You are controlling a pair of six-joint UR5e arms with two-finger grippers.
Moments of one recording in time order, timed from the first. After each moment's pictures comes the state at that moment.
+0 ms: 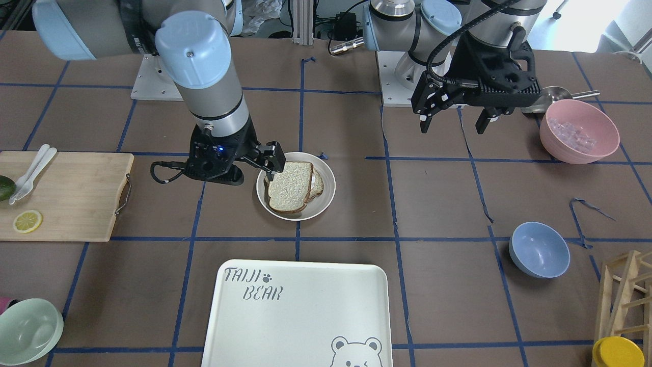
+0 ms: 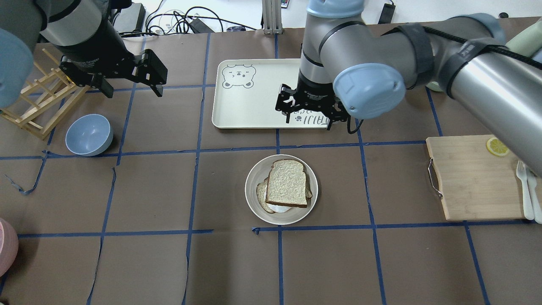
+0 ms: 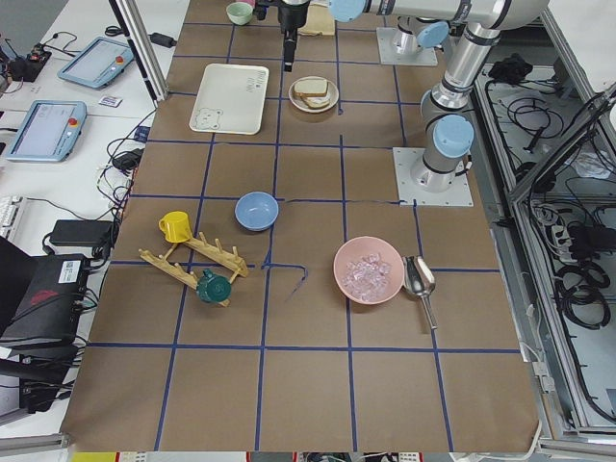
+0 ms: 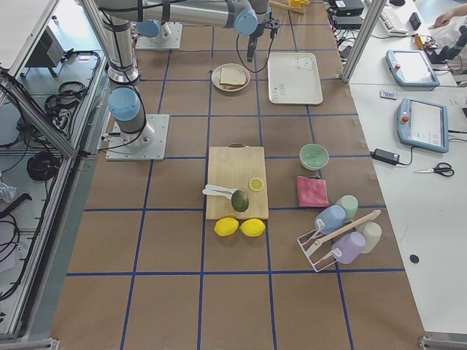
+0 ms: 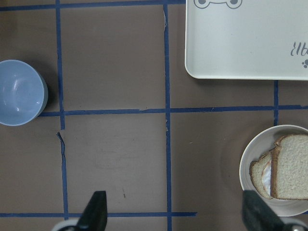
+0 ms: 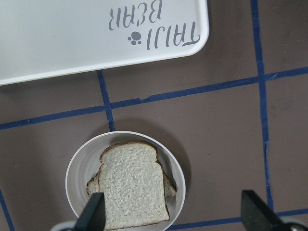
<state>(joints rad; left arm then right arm) -1.57 -1.55 -1.56 -1.53 1.60 0.01 1.77 -1.39 1.61 -1.77 -1.49 0.38</state>
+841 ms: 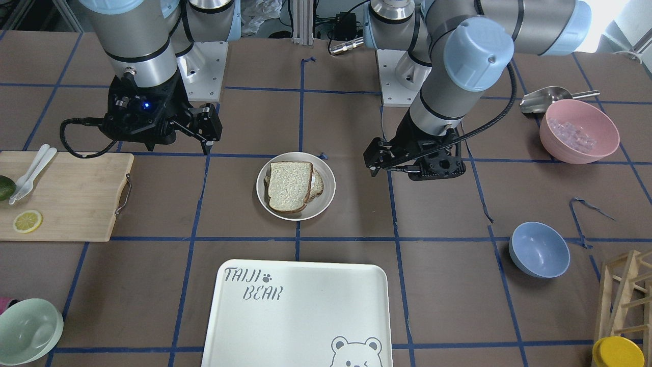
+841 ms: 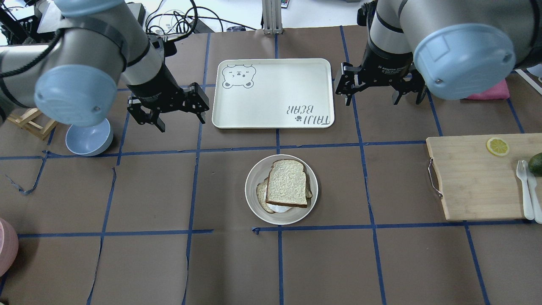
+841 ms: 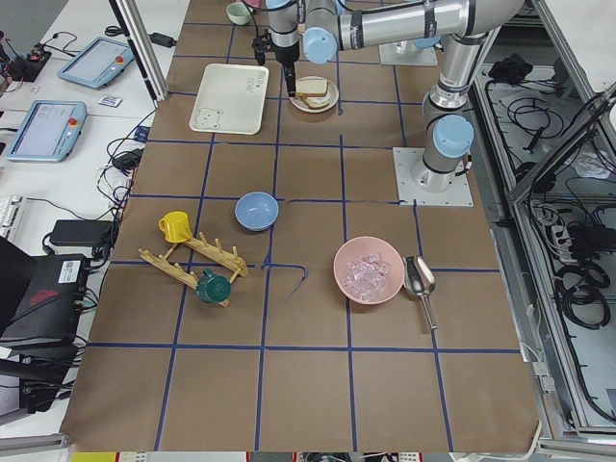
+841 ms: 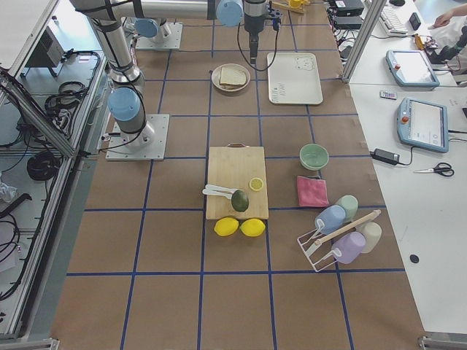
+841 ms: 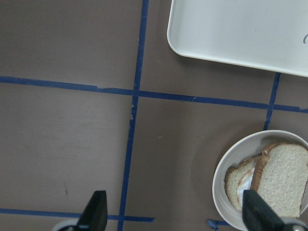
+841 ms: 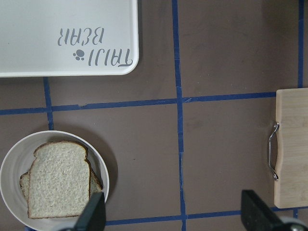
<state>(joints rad) -1.63 -1.67 -1.78 -1.31 1.46 -0.22 1.68 -1.52 1.60 -1.68 -1.62 0.13</state>
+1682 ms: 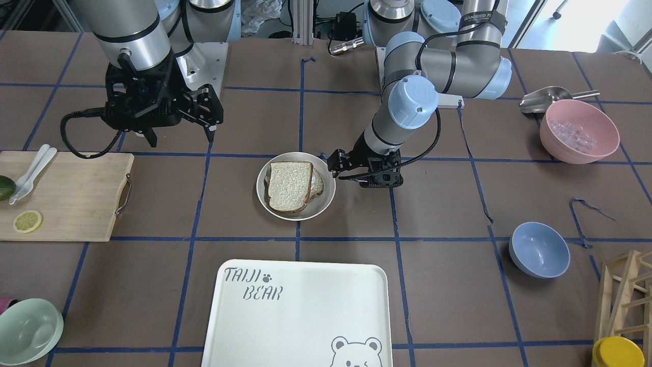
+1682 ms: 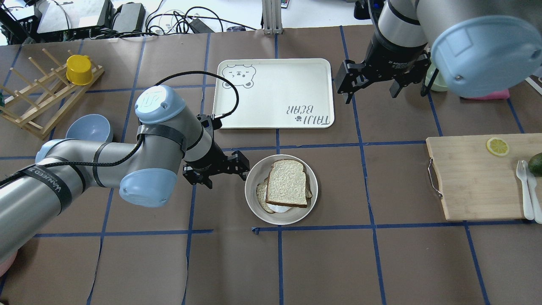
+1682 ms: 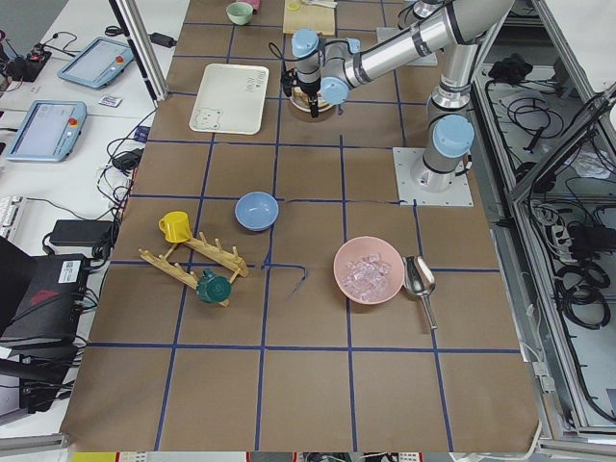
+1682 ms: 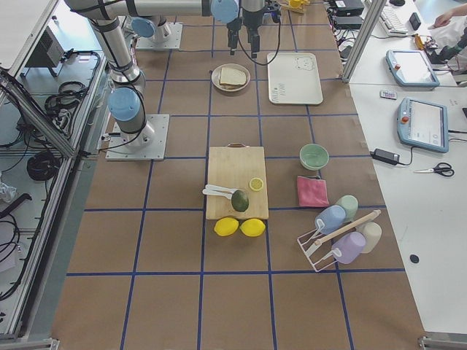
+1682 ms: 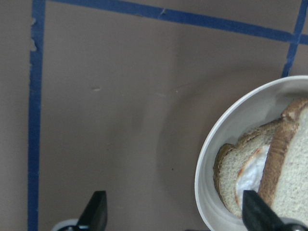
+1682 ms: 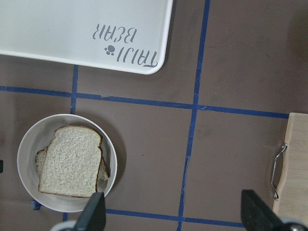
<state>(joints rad) -1.71 -1.74 -2.09 -0.99 1.34 -0.25 1.64 -1.56 1.59 -1.66 -1.55 -0.03</state>
